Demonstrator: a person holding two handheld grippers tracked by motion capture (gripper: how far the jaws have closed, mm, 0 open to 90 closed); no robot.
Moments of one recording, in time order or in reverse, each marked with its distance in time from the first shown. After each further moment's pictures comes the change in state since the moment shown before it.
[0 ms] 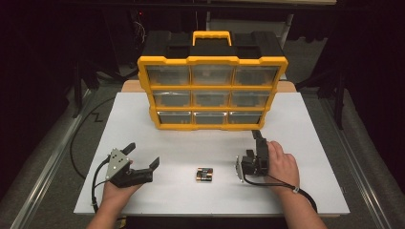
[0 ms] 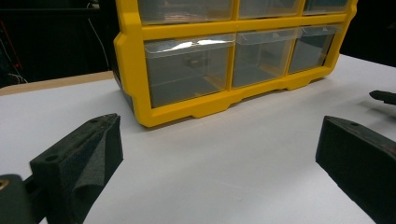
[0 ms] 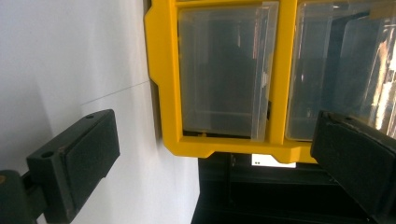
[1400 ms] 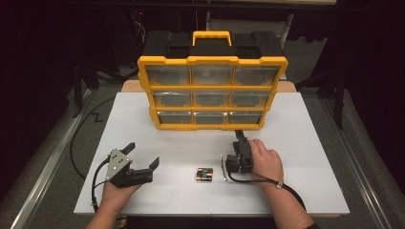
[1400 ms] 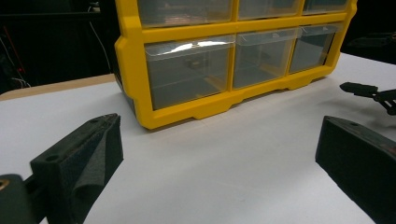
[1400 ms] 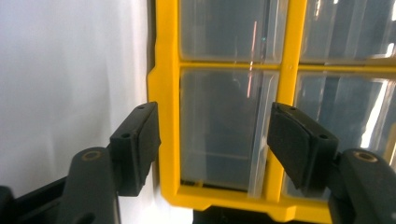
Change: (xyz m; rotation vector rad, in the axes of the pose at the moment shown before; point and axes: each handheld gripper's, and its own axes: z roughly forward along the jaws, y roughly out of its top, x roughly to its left) left arm 0.000 0.000 -0.001 -0.001 0.004 0.018; right arm 0.006 0.042 0.012 -0.029 -0.012 -0.033
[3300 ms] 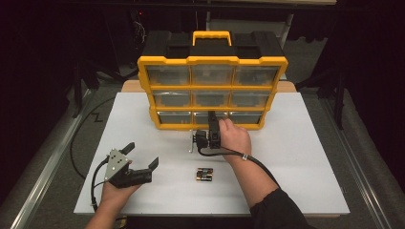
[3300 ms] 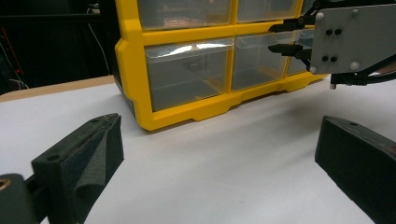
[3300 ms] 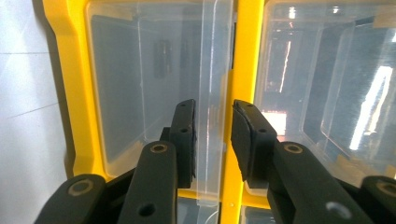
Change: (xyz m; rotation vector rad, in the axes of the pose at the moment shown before) left arm 0.001 0.001 -0.002 -0.007 -0.006 -0.004; right arm -0.047 0.087 0.058 0.043 0.004 -0.014
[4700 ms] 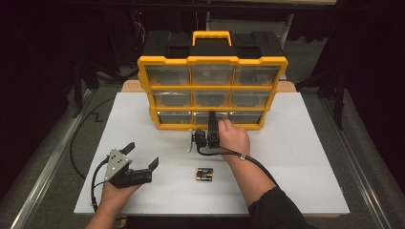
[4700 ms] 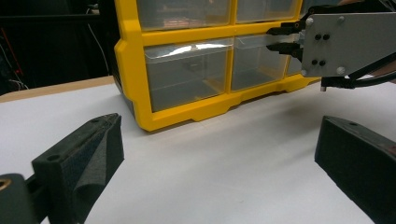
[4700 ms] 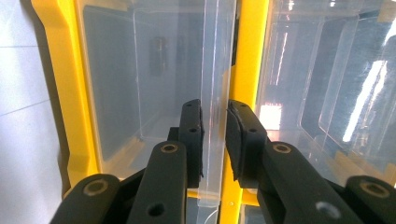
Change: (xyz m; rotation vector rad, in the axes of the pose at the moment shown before) left arm 0.000 0.000 0.000 -0.002 -0.002 0.002; right arm 0.003 0.003 0.004 0.041 -0.023 -0.012
